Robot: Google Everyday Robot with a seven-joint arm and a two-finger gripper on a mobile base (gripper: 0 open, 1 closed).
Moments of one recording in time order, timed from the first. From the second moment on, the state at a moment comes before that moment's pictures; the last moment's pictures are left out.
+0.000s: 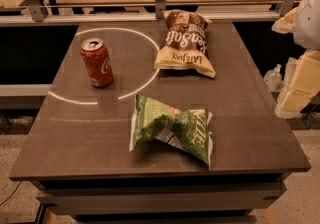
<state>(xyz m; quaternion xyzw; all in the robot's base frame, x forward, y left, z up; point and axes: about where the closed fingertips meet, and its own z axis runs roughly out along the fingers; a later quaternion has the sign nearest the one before) 0.438 -0.217 0.976 -0.60 0.78 -0.03 0.16</state>
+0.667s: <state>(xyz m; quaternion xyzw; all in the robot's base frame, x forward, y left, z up) 0.440 -0.203 0.984 -0.59 0.79 -0.01 0.19</state>
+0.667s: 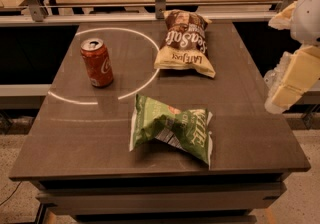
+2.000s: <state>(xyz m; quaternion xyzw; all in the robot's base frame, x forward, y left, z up) 0.480 -0.056 0.987 -0.50 0.76 0.16 0.39</state>
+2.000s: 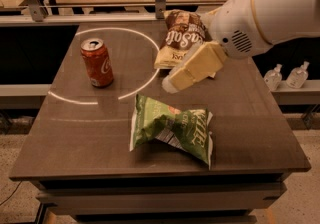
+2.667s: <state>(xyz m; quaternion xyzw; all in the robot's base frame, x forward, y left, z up) 0.527 0.047 0.954 -0.53 0.70 0.22 0.42</state>
